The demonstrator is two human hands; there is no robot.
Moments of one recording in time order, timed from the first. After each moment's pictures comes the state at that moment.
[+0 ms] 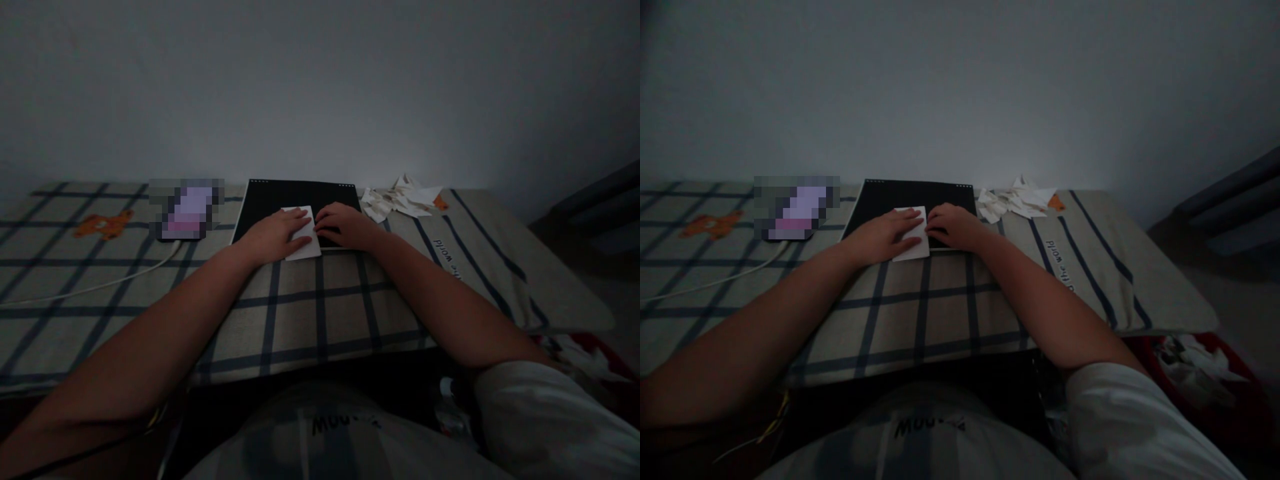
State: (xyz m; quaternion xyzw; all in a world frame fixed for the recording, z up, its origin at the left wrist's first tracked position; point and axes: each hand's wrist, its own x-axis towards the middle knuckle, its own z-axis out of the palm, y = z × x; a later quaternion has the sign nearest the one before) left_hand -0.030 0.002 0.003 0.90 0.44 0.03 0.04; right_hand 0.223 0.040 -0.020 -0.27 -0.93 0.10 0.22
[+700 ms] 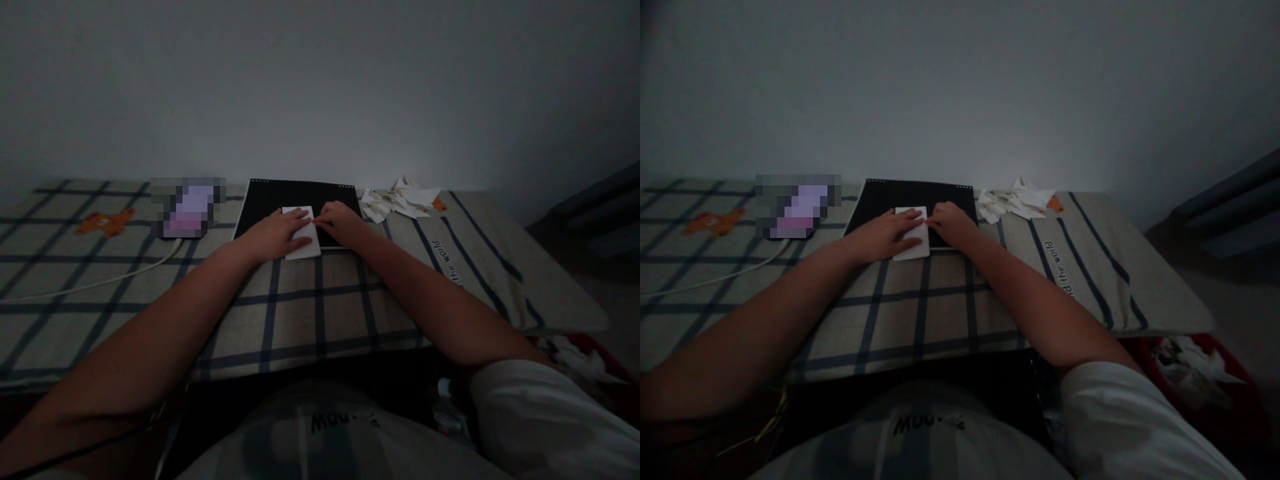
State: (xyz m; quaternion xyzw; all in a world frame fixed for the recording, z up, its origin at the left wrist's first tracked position) left_hand -0.026 0.002 0.009 0.89 0.44 0.00 0.07; right_hand 0.203 0.051 -0.031 -0.38 -0.90 0.08 0.21
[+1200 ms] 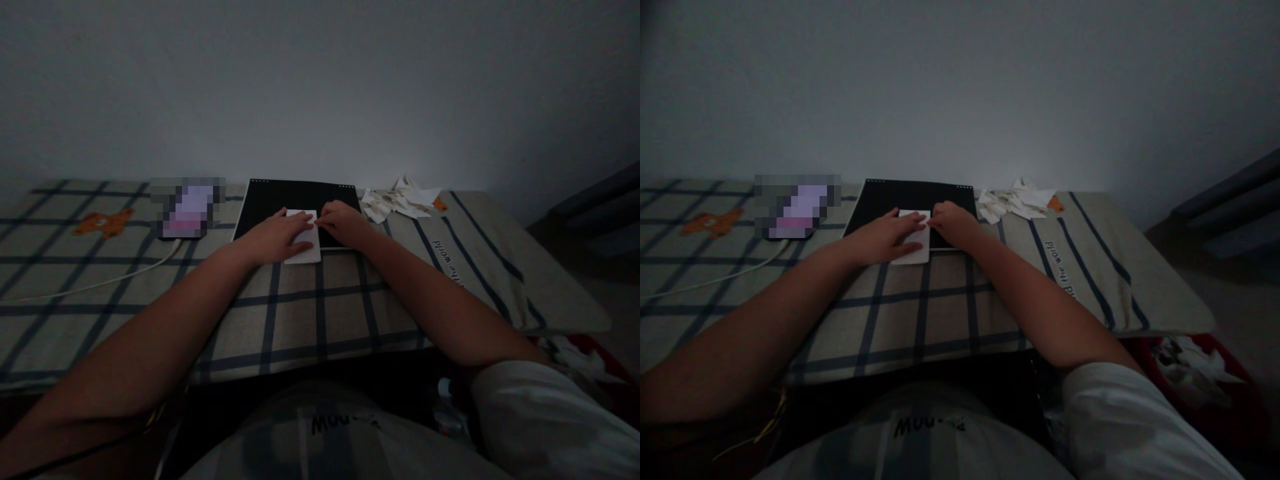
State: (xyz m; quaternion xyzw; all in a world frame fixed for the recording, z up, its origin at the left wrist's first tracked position) left_hand -0.028 0.000 0.007 0.91 0.41 0.00 0.07; right_hand 0.209 0.046 -0.025 -0.36 -0.91 0.05 0.20
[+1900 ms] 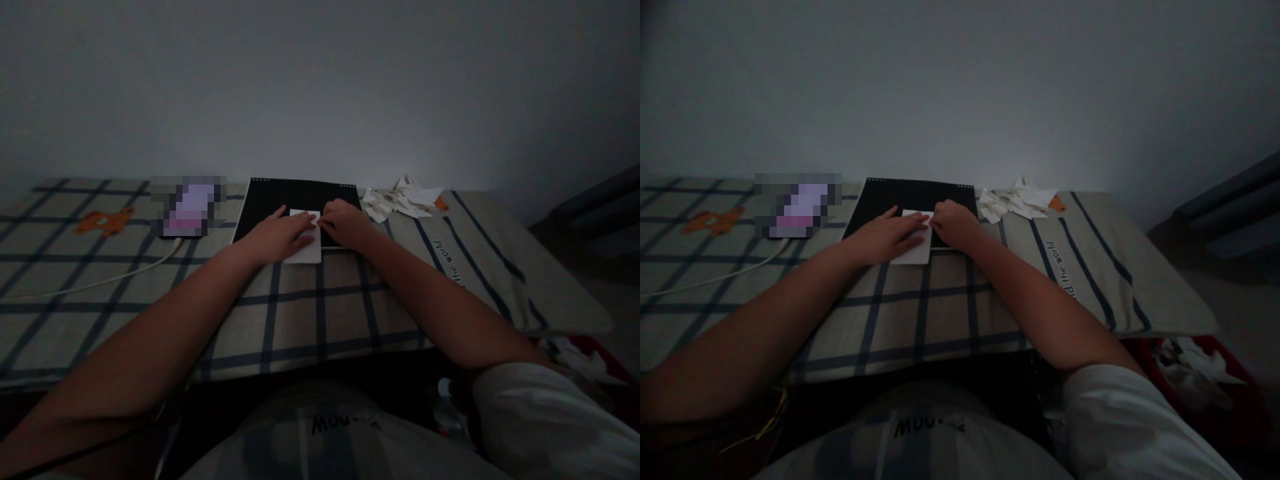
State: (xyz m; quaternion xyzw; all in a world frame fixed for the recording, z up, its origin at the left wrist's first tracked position) left_hand -0.023 -0.003 0.005 0.90 0.43 0.01 0.05; right_hand 0.205 0.035 -0.018 -0.39 -0.90 0.01 0.17
